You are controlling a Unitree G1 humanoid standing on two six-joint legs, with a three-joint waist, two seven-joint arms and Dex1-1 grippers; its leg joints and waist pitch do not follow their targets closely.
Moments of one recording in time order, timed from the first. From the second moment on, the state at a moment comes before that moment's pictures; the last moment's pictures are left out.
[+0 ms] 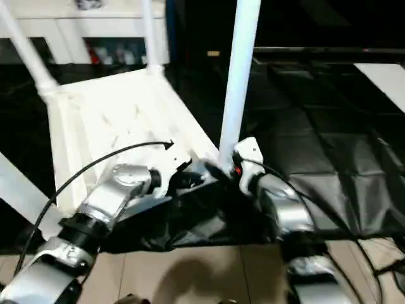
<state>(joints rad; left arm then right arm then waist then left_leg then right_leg) -0.61 0.16 -0.29 0.52 0.03 0.32 -0.94 -0.45 -0.29 0.07 0.59 0.12 0.03 0.84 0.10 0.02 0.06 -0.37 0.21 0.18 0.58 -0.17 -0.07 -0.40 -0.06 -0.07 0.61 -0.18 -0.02</state>
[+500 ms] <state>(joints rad) -0.58 0.27 -0.34 0.48 -0.02 0.28 -1.23 -0.39 -0.44 0.16 0.43 0.17 0.11 1.19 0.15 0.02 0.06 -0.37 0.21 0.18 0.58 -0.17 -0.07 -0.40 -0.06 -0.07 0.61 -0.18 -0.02</state>
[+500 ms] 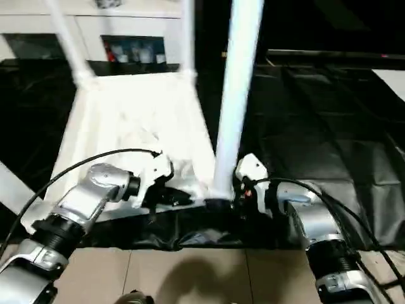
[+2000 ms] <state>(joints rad) -0.63 0.04 -0.27 0.56 0.08 0.35 -0.74 -0.47 -0.18 -0.06 0.61 0.14 0.12 0.57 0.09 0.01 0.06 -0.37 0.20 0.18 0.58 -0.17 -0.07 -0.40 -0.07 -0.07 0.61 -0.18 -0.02</state>
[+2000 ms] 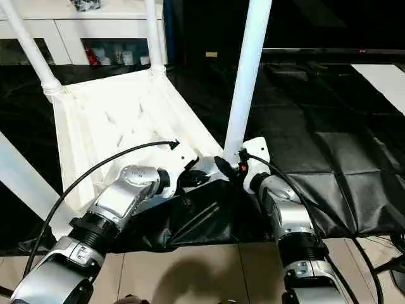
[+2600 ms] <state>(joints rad) -0.57 0.25 -0.33 0.46 0.00 0.29 -1.13 -0.36 -0.40 0.09 0.43 0.19 0.14 1.09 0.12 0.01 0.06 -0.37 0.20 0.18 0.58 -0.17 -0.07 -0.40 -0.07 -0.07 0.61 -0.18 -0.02</state>
